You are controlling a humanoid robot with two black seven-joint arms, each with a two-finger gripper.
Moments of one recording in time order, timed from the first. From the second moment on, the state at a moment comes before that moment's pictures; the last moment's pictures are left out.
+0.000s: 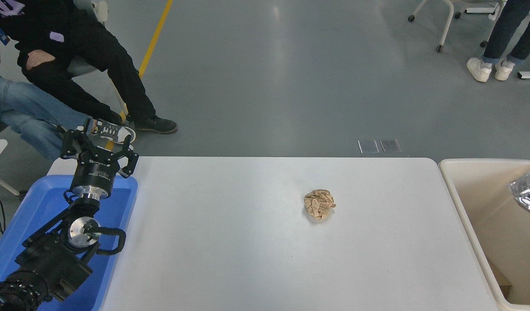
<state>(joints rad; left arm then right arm) -0.60 0.23 -0.89 -0.42 -0.07 -0.57 -0.53 0.96 -0.73 -0.83 0.39 0.01 0.14 -0.15</state>
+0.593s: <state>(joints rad) -0.60 0.23 -0.89 -0.42 -0.07 -0.57 -0.53 0.71 -0.55 -0.69 0.08 0.01 0.00 -0.15</state>
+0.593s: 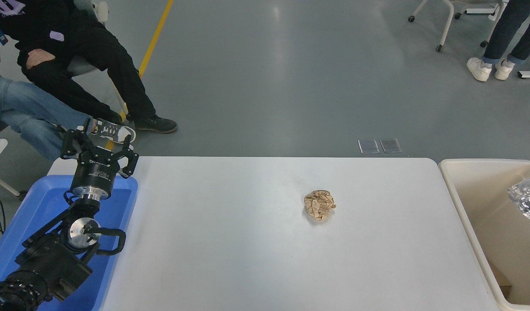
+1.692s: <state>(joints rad) -0.60 0.23 -0.89 -0.42 -0.07 -0.57 -0.53 1.02 -0.76 -0.74 0.53 0.01 -0.01 -0.15</state>
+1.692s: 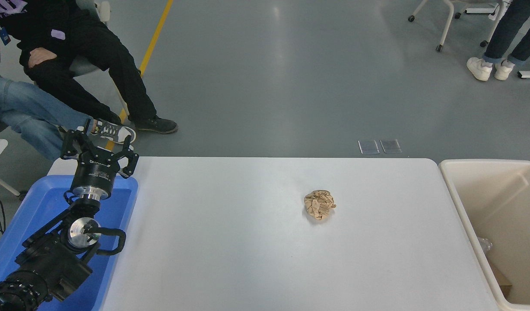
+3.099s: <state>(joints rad) -0.60 0.23 -0.89 -0.42 -0.07 -0.57 -0.53 2.19 -0.26 -1.33 1.32 0.01 0.74 -0.15</state>
